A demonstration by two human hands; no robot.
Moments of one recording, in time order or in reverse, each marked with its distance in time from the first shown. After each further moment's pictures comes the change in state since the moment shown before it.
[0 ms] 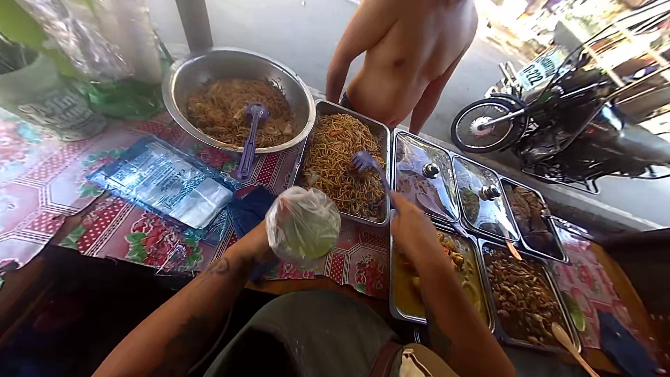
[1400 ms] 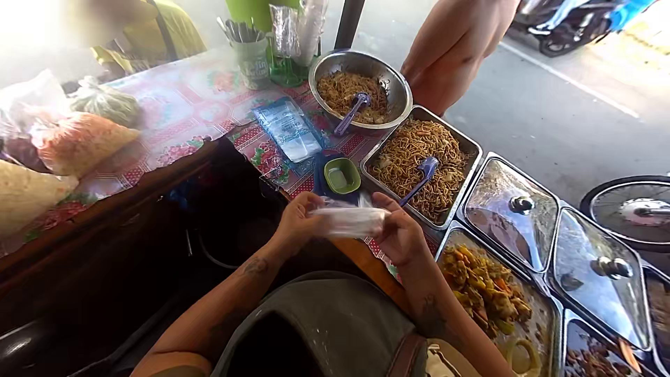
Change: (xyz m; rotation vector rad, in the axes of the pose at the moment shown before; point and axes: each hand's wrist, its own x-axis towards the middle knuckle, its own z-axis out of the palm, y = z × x) left_hand -0.120 -0.037 0.081 0.133 0.773 0.119; right_hand -0.056 -0.020 0.101 1.580 -0.639 -0.496
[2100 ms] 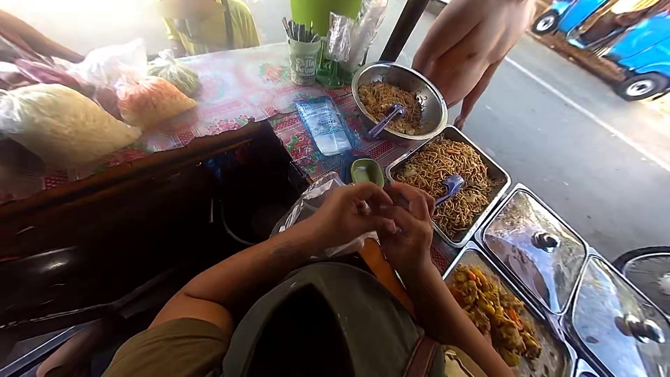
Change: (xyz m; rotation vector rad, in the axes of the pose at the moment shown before) left_hand -0.024 0.041 0.025 0.315 -0.171 0.619; right_hand -0.011 0.006 0.026 -1.029 -0.133 -1.087
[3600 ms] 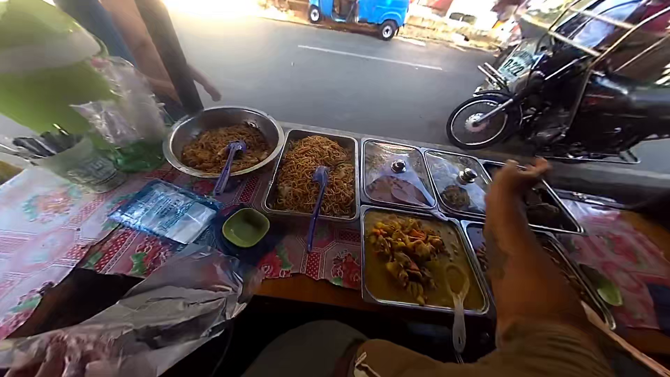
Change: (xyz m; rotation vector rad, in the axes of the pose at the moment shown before) left_hand -0.027 -0.006 -0.100 -0.333 0.587 -0.411; right_hand -0.020 0.050 -0.320 -0.441 1.077 1.156
